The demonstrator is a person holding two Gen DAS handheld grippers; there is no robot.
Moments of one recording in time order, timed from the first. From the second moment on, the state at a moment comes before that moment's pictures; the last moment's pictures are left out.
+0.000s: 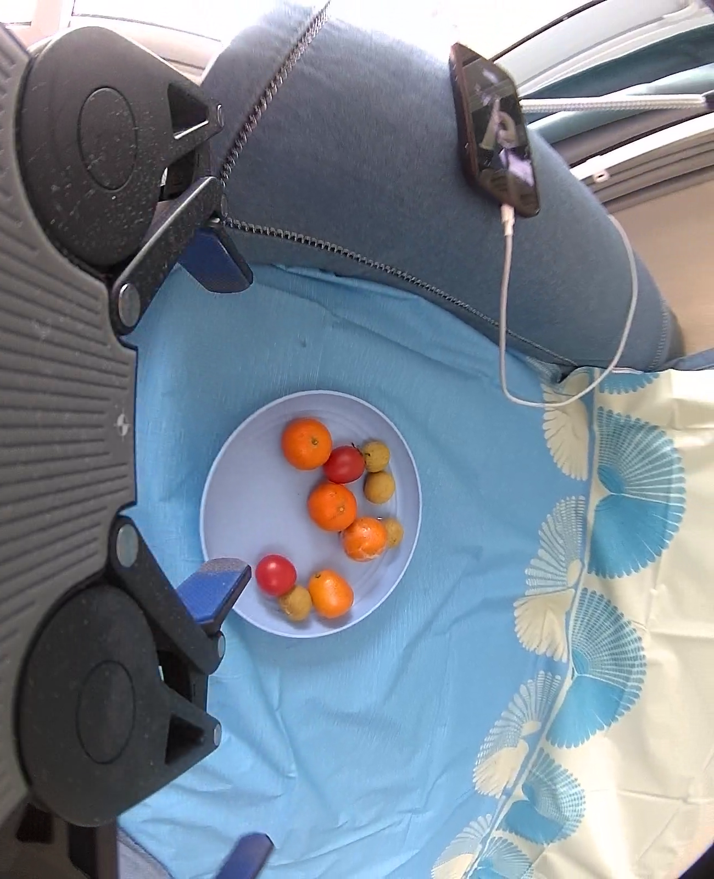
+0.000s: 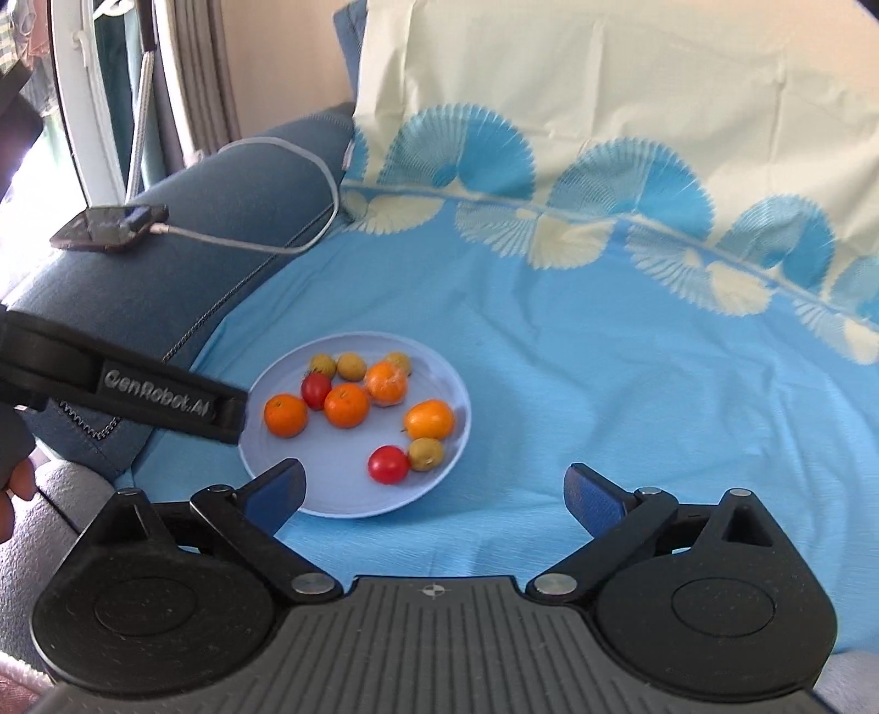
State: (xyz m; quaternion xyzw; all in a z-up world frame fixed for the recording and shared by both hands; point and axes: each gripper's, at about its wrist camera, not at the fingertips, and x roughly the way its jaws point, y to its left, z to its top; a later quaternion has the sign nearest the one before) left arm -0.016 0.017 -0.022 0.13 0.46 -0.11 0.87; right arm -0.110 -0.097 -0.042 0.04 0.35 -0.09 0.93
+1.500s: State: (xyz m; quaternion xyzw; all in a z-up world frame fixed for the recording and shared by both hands) left arm -0.067 0.006 0.001 0.15 0.42 -0.12 0.89; right arm -0.170 -0.092 -0.017 0.03 0.30 -0.12 0.95
